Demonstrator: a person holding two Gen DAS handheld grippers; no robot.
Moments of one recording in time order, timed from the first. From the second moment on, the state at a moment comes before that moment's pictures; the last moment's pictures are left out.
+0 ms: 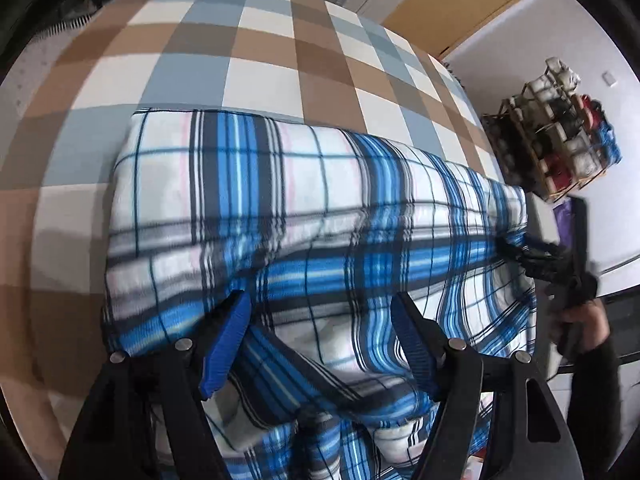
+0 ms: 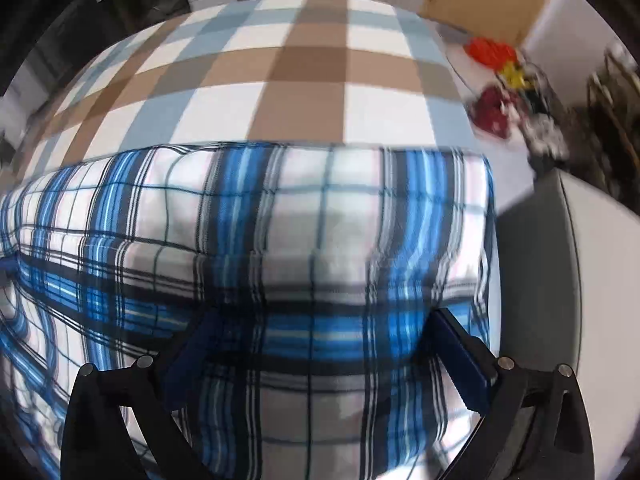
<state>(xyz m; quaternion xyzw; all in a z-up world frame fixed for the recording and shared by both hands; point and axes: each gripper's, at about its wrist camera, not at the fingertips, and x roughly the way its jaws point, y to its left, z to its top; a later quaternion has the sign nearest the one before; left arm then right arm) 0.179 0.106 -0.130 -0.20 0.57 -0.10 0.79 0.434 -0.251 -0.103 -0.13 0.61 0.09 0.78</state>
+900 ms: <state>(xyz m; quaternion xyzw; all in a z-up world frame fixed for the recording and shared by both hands) 0.332 0.055 -0.160 -0.05 0.63 -0.10 0.76 0.433 -0.144 -0.146 -0.16 0.60 0.17 0.77</state>
